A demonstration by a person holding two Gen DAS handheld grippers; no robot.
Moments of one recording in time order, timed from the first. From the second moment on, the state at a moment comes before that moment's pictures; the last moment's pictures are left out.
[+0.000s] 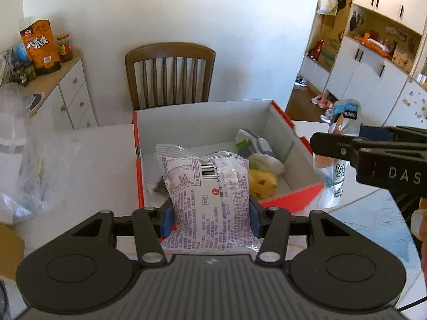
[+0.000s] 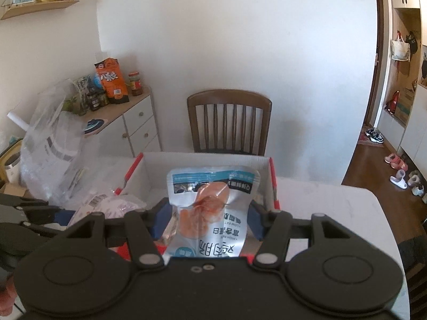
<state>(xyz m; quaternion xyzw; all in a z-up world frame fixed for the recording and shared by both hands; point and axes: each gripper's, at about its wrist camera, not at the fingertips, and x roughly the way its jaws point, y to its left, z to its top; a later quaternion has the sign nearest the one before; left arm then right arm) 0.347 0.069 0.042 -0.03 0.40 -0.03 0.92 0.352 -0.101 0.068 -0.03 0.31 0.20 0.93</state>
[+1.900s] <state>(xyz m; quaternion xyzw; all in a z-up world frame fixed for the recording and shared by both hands) 0.430 0.056 -0.028 0.03 0.43 0.00 0.90 0.438 -0.091 -0.017 -0.04 0.37 0.19 0.91</state>
